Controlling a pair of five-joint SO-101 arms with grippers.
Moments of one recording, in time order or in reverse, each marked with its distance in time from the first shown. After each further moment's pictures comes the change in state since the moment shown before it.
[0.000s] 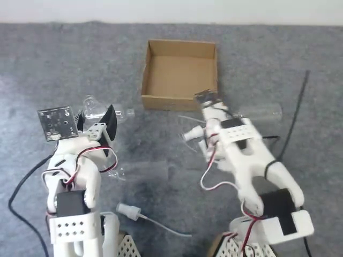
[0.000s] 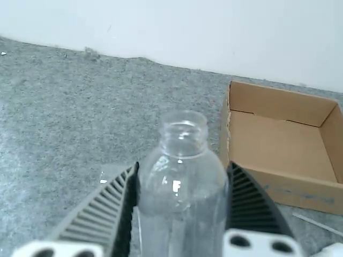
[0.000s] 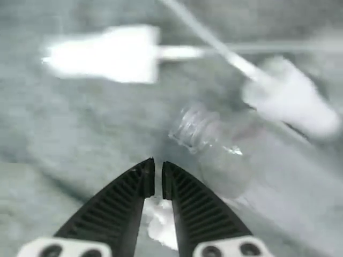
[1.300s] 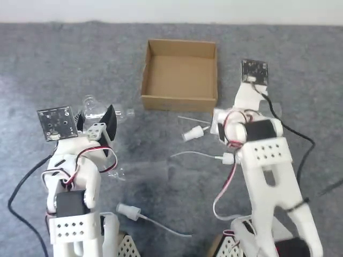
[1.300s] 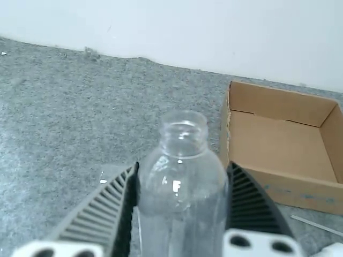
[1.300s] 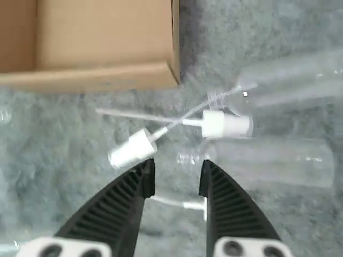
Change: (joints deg) left arm 0.0 0.0 0.0 0.0 0.0; right arm 2.6 -25.7 -7.0 10.1 -27.7
